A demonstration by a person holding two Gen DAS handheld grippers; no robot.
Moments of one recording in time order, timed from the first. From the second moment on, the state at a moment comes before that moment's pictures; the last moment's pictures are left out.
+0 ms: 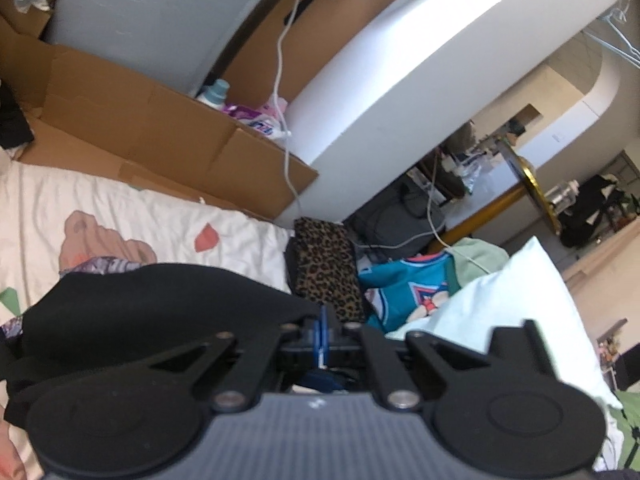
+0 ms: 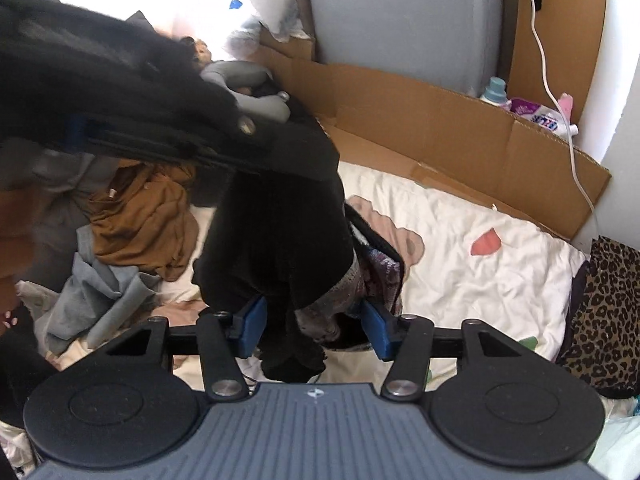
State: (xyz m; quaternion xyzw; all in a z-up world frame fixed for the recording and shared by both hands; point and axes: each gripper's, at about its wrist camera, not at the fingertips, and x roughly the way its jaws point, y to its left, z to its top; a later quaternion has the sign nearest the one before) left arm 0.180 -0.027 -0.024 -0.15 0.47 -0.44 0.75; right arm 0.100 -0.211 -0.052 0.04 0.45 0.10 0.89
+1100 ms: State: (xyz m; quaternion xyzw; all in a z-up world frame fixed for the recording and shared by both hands) left arm 0.213 -0.023 -0.031 -0.09 0.47 -0.35 0.81; right arm 0.106 -0.316 -0.013 0.42 0.32 0.13 0.84
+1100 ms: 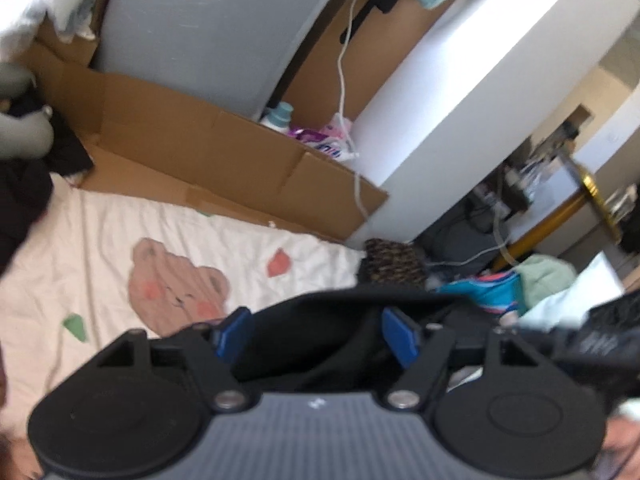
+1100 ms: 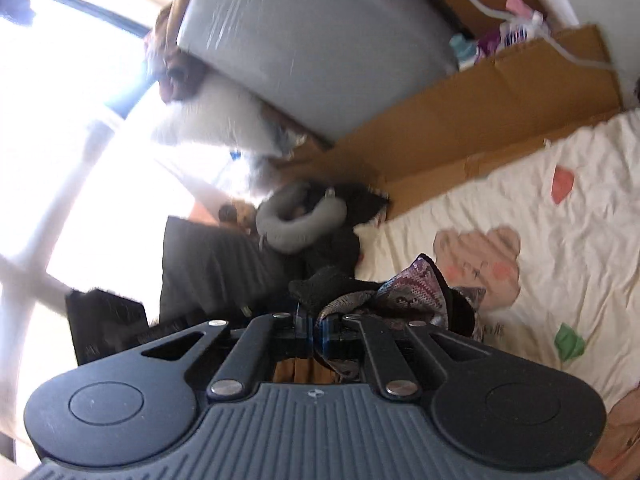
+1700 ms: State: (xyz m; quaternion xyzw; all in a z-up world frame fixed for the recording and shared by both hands) left arm 0.171 -0.083 -0.064 0.04 0.48 -0.42 0.77; right arm 0.107 -0.354 0.000 0.47 0.28 0.11 0.83
